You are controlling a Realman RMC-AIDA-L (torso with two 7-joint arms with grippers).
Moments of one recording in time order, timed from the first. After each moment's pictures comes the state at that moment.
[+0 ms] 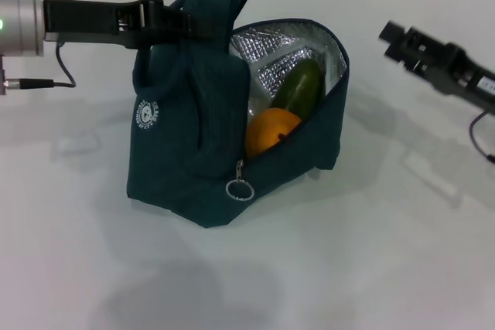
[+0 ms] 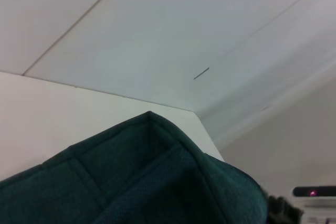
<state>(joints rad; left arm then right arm) -0.64 -1.99 0.71 0.85 1.96 1.66 -2.38 0.53 2.00 -1.35 -0.32 -0.87 -1.29 1.79</state>
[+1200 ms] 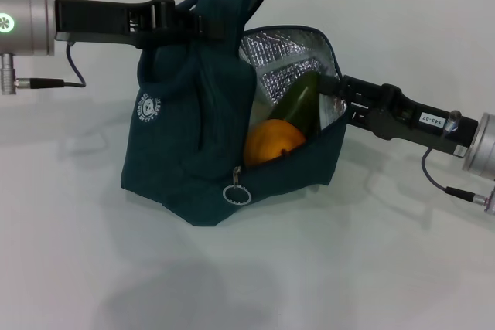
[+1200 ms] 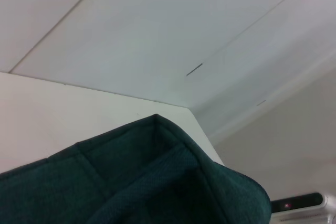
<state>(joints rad) -0.66 -2.00 0.72 0.85 1.97 1.66 -2.37 0.59 2.02 -1.53 -0.29 -0.89 -1.30 1.98</state>
